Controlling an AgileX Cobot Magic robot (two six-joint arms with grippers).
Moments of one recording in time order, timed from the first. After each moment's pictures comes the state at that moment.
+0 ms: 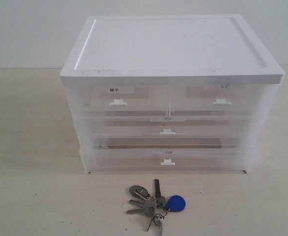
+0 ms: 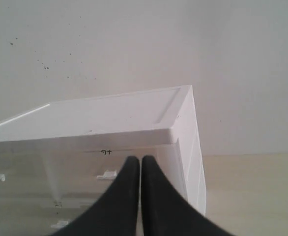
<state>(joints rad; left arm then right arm) -0.29 0.08 -0.12 1.68 -0.12 -1.77 -0.13 0.01 -0.01 -1.38 -0.42 1.60</state>
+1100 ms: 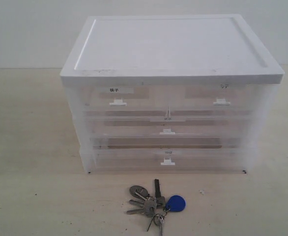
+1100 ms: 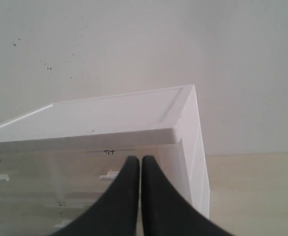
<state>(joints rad) -0.30 0.08 -0.11 1.30 -0.16 -1.95 -0.13 0.01 -0.01 -1.38 -0.43 1.61</state>
